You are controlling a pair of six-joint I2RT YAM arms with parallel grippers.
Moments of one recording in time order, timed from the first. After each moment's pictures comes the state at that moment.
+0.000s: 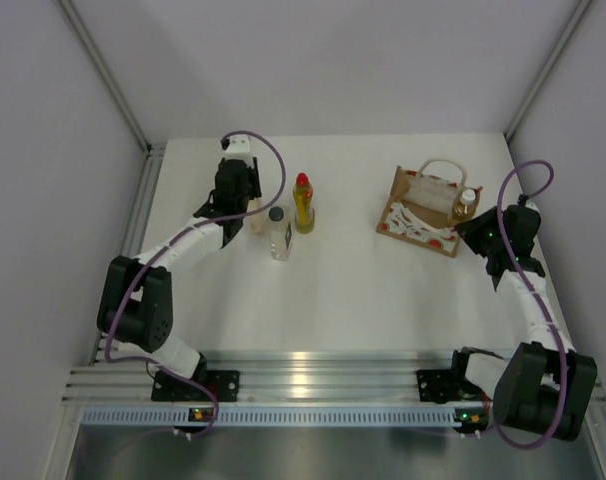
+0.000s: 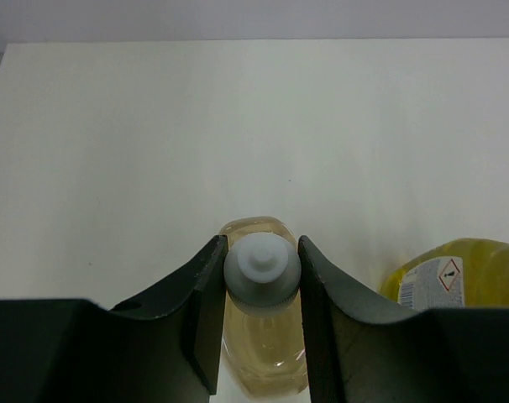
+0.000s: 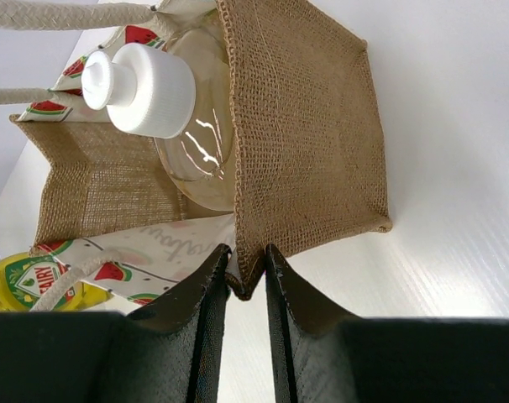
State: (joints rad) left arm -0.33 1.58 1.09 0.20 -0.30 -0.14; right arm -0.24 1.08 0.66 -0.13 -0.20 0.69
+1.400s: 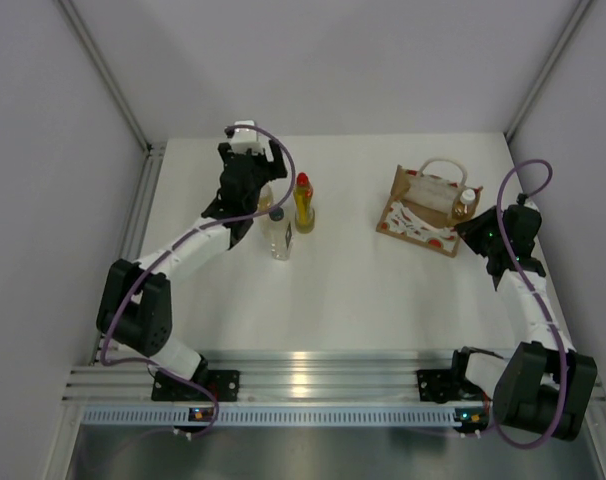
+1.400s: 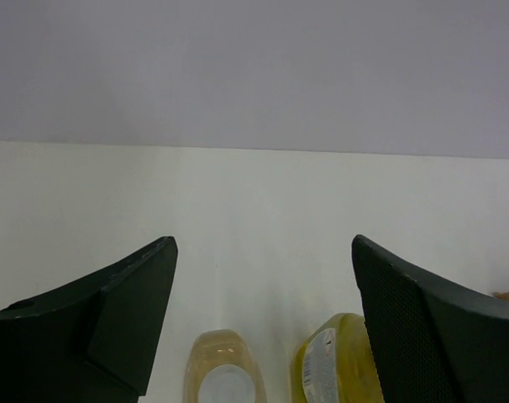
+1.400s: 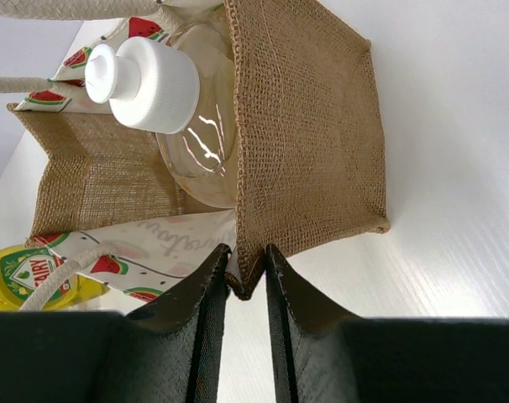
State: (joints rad) left arm -0.44 1.56 1.09 0.44 -0.36 -0.16; right arm -0.24 1.09 0.66 -0.13 -0.22 0.66
